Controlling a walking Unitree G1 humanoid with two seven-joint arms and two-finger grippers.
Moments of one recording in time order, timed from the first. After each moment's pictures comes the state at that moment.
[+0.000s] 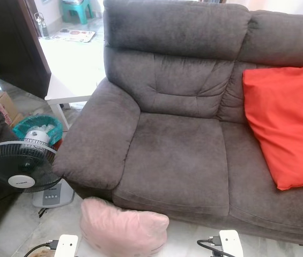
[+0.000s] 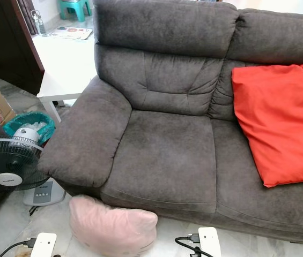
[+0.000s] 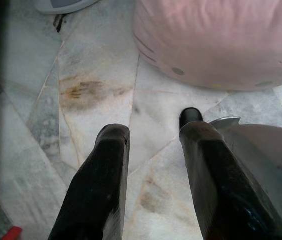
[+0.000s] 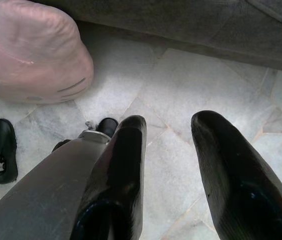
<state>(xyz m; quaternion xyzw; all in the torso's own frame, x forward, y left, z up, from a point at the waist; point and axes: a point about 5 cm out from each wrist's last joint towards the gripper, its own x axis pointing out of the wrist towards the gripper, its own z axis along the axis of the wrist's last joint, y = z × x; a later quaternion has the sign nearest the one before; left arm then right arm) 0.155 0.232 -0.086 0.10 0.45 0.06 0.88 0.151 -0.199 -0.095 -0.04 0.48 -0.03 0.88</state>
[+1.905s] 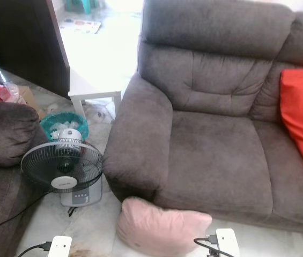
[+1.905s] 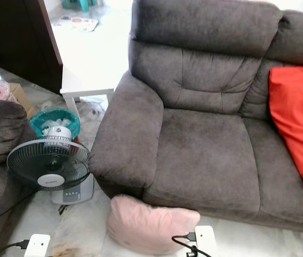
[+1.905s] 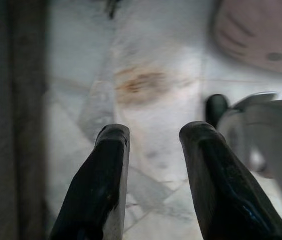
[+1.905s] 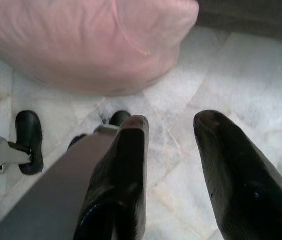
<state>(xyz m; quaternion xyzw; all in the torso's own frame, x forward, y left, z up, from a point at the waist) 0.152 0.233 -0.087 0.10 0.46 0.06 0.88 0.150 -0.193 -0.097 -0.04 0.48 -0.03 0.87</state>
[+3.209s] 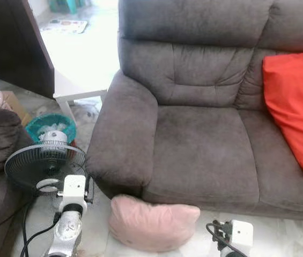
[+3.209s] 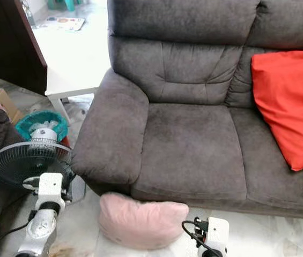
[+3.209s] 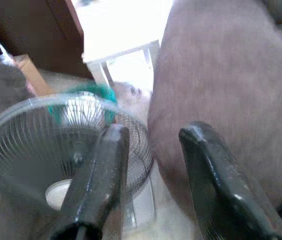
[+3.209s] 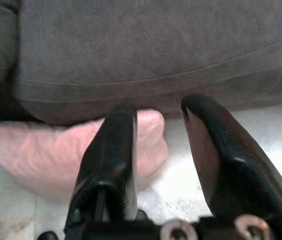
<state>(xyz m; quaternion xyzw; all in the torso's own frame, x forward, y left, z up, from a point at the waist) 0.261 0.208 0.022 0.11 0.03 0.08 0.99 0.169 -0.191 -0.064 0.07 0.23 -0.06 0.97</state>
